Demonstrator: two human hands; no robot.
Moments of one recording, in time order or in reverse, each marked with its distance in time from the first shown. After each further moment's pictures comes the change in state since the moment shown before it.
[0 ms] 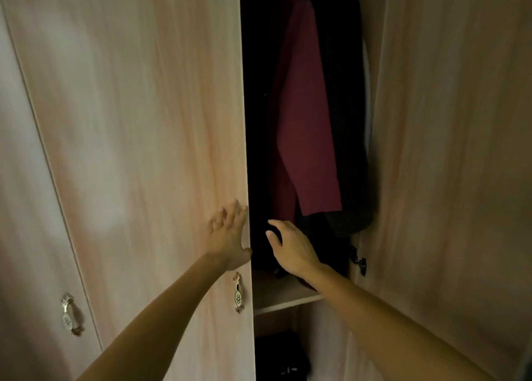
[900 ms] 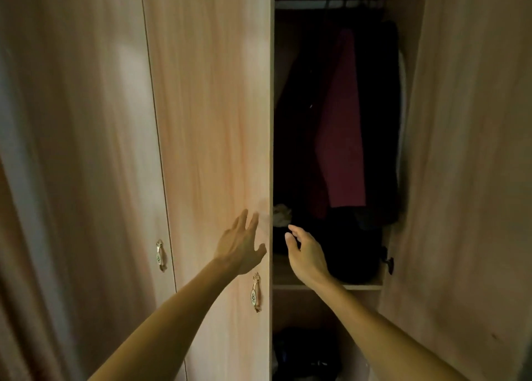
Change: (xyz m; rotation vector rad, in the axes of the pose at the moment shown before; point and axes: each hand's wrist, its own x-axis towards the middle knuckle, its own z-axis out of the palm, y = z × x) left_hand -0.156 0.044 -0.066 0.061 0.115 -0.198; right_hand -0.119 -0.058 -0.026 0.356 0.010 0.028
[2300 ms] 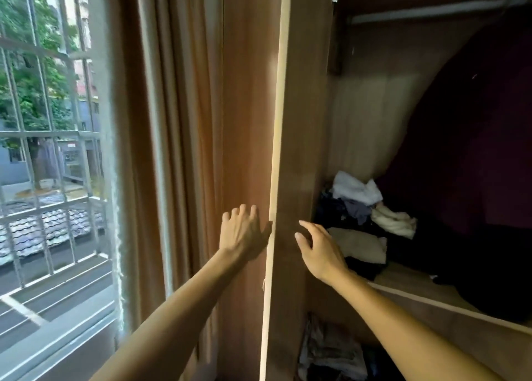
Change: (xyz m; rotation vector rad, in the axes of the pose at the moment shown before) left_hand -0.215 -0.218 -0.160 0.241 0.178 -0.470; right_hand -0.126 -0.218 0.173 -0.072 -0.314 -0.361
